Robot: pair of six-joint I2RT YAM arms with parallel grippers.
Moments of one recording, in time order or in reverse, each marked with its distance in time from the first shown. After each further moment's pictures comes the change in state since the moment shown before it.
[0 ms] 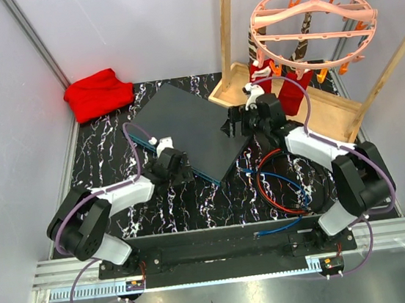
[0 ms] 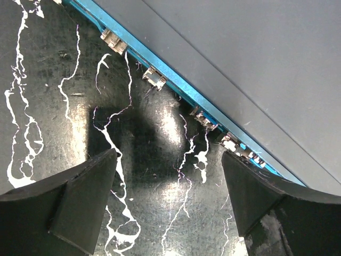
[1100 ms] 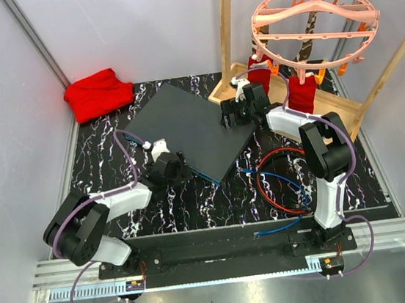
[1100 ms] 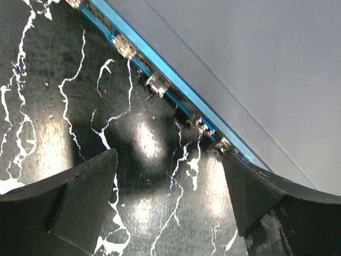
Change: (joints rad) left arm 0.002 -0.046 -0.098 0.150 -0.021 -0.087; right arm -0.052 0.415 0.356 -0.133 0.037 -0.194
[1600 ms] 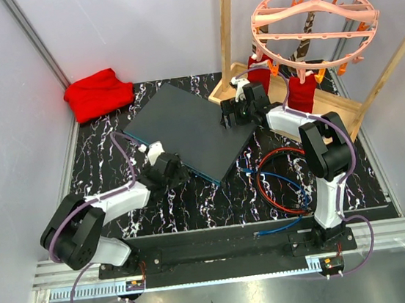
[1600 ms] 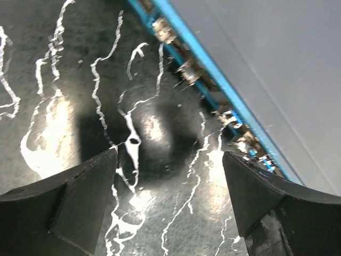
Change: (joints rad) left arm 0.000 -0.031 0.026 -0.148 -0.051 -0.078; right arm -0.002 0.004 0.008 -0.011 -0.004 -0.008
